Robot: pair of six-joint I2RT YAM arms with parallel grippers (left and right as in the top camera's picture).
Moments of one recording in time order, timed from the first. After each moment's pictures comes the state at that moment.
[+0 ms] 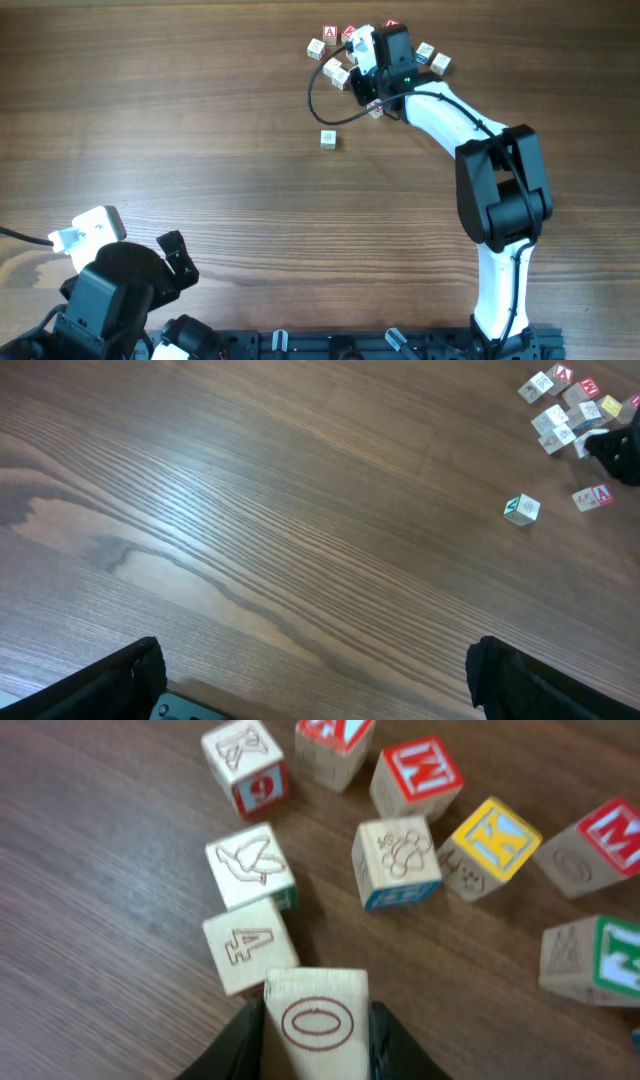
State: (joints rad) left arm -0.51 0.72 1.34 -1.62 -0.45 -0.83; right arm 0.34 2.21 1.61 -0.23 -0.09 -0.18
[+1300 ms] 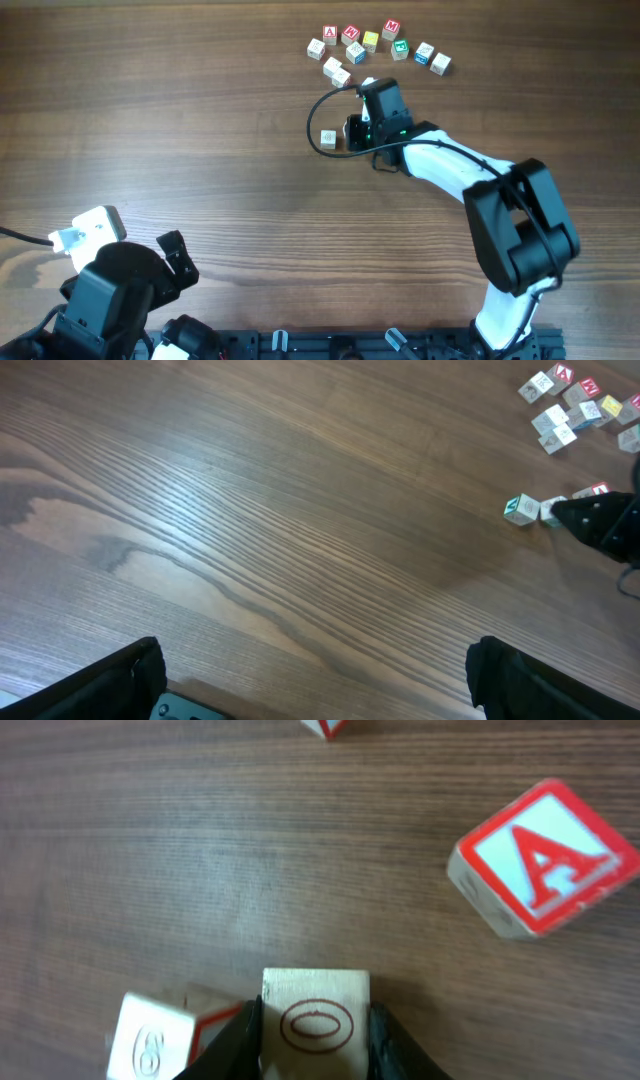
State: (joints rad) left arm -0.51 0.72 1.34 -1.62 -0.45 -0.83; right arm 0.44 1.98 1.15 -0.10 -0.07 0.38
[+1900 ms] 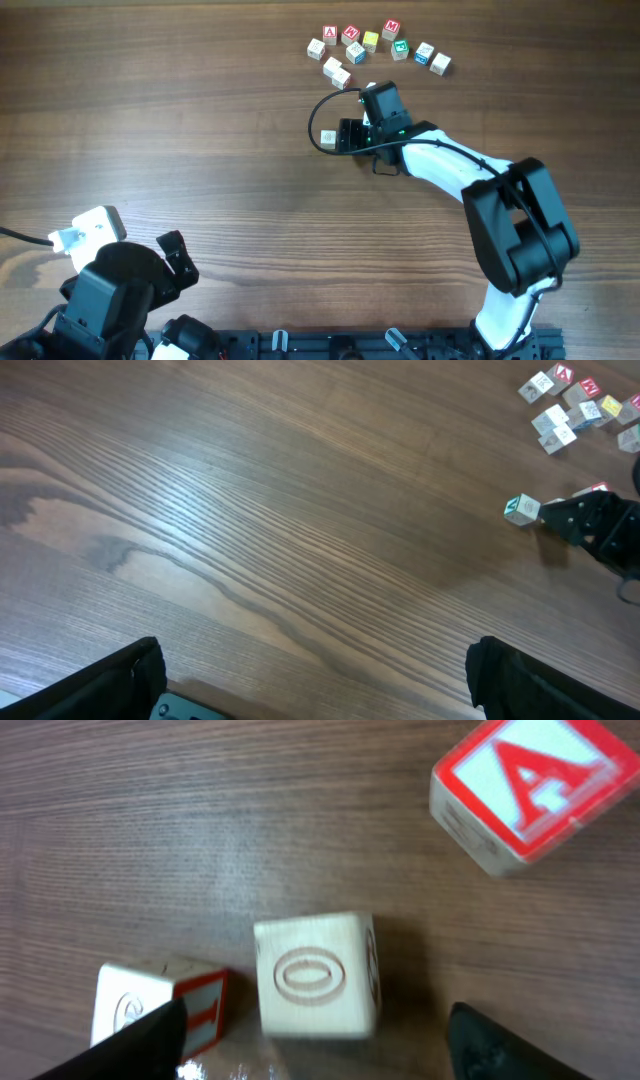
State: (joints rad) left arm -0.51 0.72 1.34 -1.62 -0.45 -0.83; right arm 0.44 1.96 1.15 -0.20 -0.08 0.44
